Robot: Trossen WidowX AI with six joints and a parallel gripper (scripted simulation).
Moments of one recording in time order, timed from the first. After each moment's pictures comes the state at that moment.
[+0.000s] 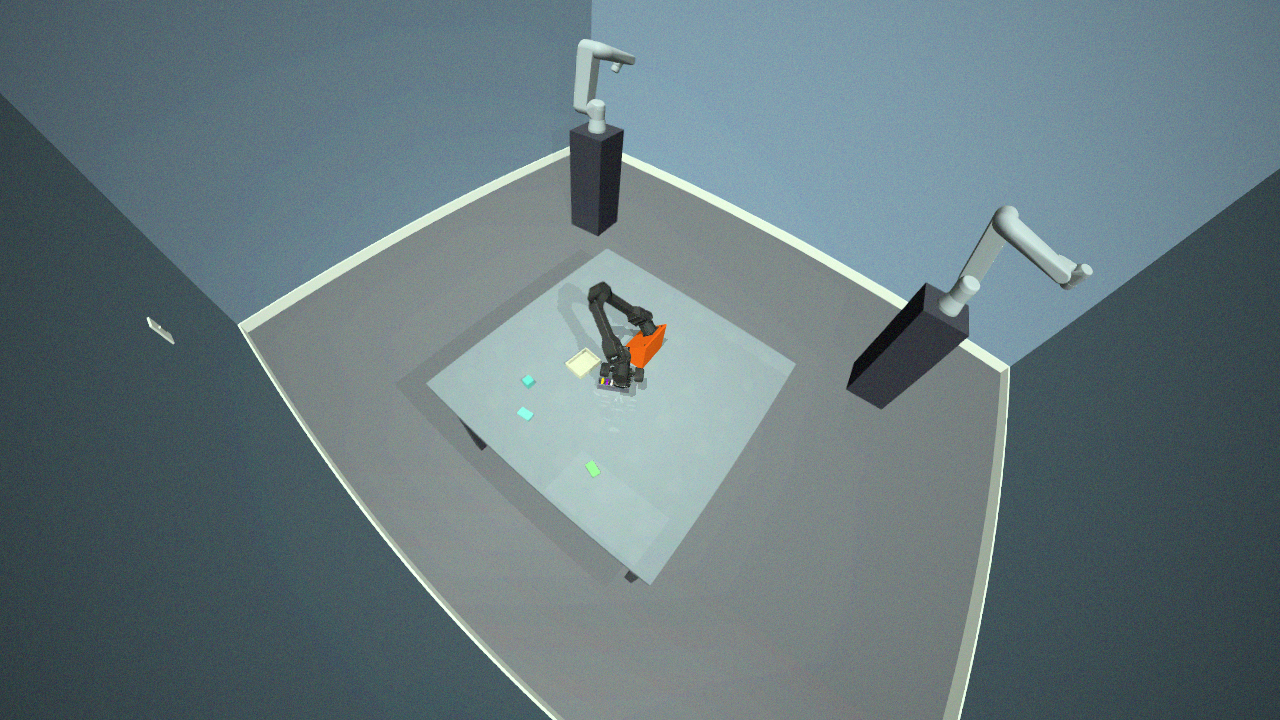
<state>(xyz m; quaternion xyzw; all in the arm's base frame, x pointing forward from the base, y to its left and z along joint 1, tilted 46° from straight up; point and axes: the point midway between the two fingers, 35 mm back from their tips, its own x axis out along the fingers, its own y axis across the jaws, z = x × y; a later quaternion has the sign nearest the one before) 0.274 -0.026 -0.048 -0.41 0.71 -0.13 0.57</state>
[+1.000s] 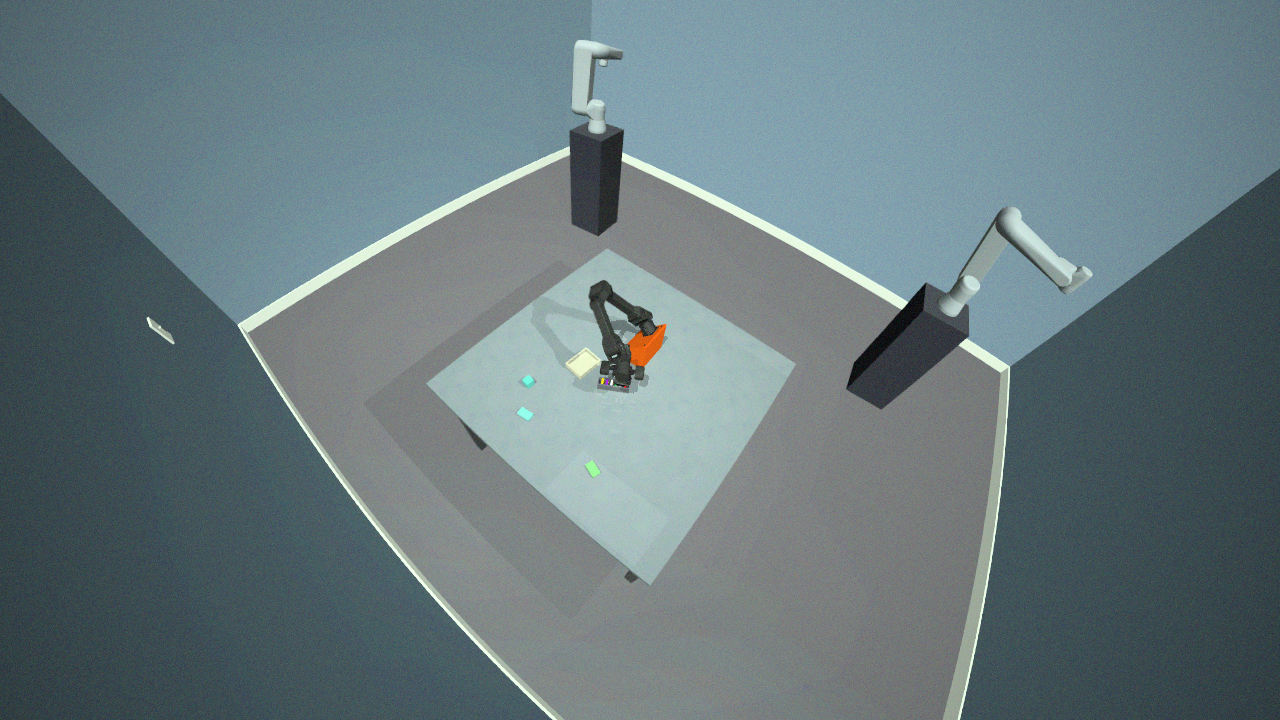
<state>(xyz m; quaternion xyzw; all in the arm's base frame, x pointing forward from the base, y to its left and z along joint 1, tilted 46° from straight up) 0.274 -0.016 -0.038 -0.41 0.71 -0.13 0.57</state>
